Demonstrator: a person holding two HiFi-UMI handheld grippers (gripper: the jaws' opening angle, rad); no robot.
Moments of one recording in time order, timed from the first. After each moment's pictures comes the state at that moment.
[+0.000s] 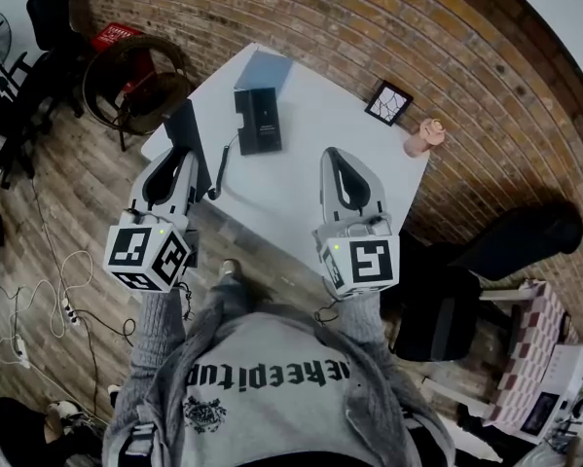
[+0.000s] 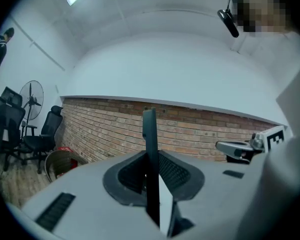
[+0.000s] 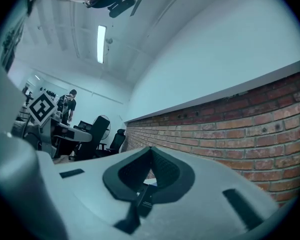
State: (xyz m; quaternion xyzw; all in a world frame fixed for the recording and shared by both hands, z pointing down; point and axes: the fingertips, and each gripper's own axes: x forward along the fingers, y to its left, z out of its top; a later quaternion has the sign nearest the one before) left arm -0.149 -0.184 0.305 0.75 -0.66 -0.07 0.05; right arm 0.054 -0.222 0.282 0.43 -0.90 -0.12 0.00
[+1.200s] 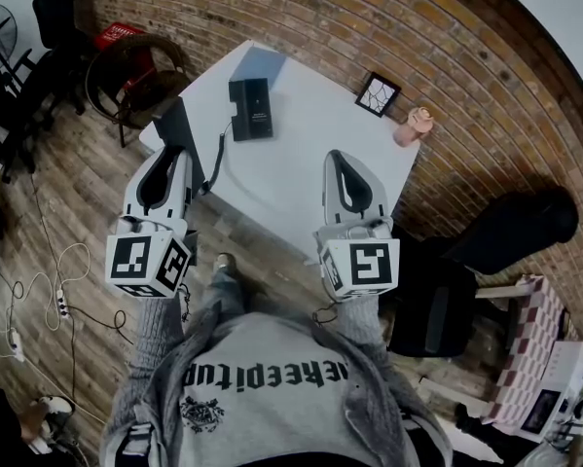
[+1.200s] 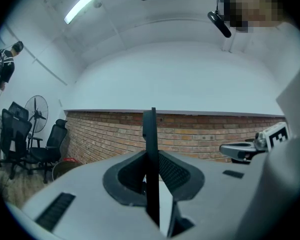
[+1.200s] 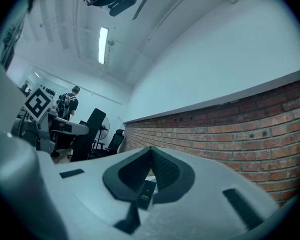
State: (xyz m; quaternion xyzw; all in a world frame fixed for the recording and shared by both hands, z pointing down) left arm -0.114 -0.118 0.280 0.73 -0.68 -0.08 -0.01; right arm 0.100 -0.166 0.277 0.44 -0.89 -0.13 0.00
